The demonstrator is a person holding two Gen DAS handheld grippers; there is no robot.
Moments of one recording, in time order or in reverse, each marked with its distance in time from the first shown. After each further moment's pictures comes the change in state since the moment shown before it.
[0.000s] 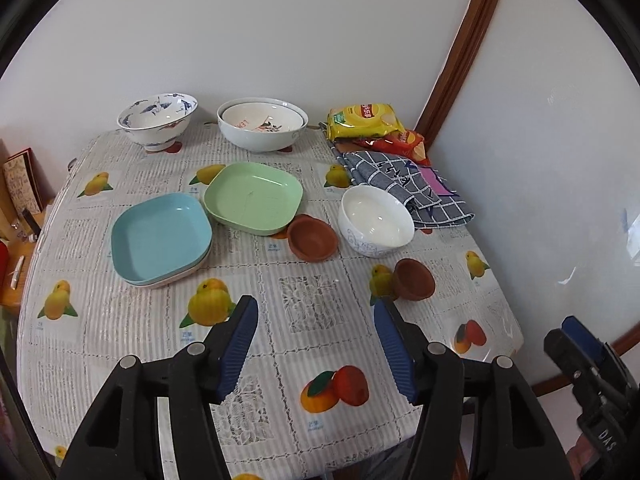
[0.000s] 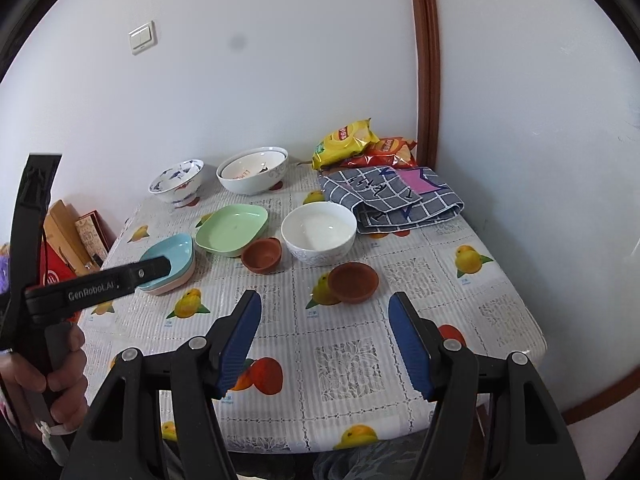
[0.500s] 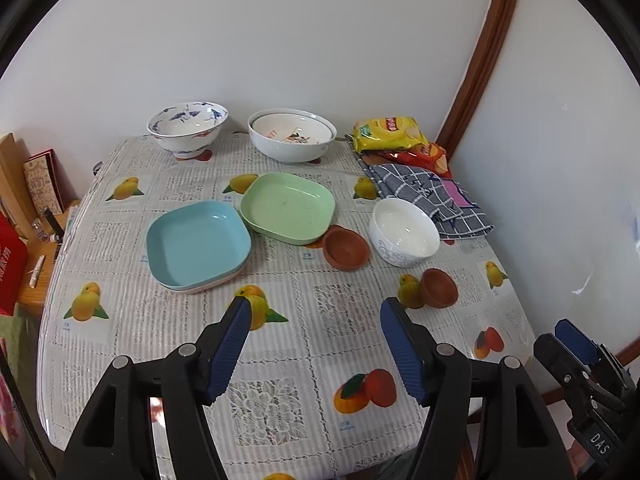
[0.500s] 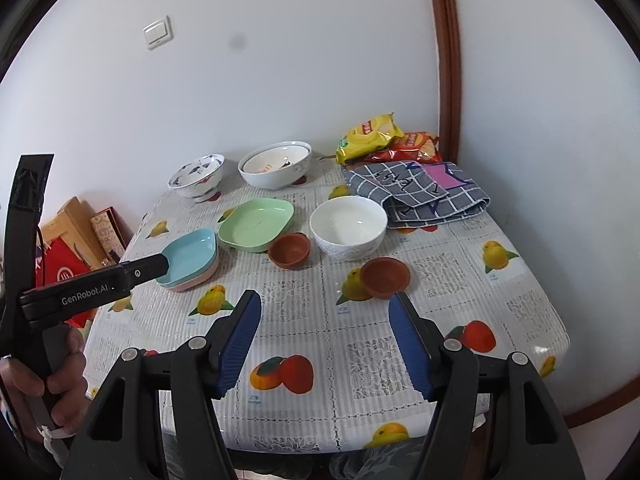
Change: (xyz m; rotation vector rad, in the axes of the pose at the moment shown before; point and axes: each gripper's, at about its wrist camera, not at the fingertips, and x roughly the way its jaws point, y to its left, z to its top) left arm -0.014 0.026 0.006 -0.024 -0.034 0.073; right arm 0.014 0.030 0.000 -0.023 0.019 0.073
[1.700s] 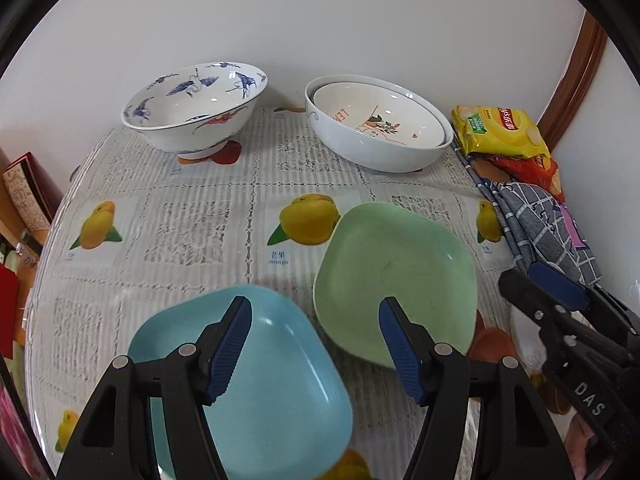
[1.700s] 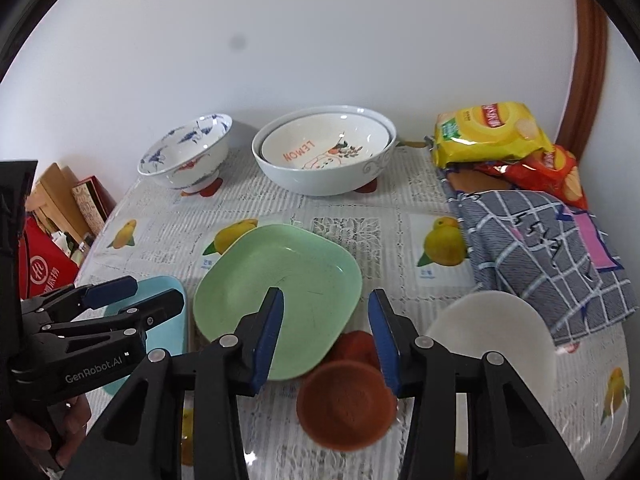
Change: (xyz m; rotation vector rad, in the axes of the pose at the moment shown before) left arm 0.203 0.083 0.109 -0.018 0.126 0.111; right arm 0.293 0.077 0.113 -0.151 0.166 0.075
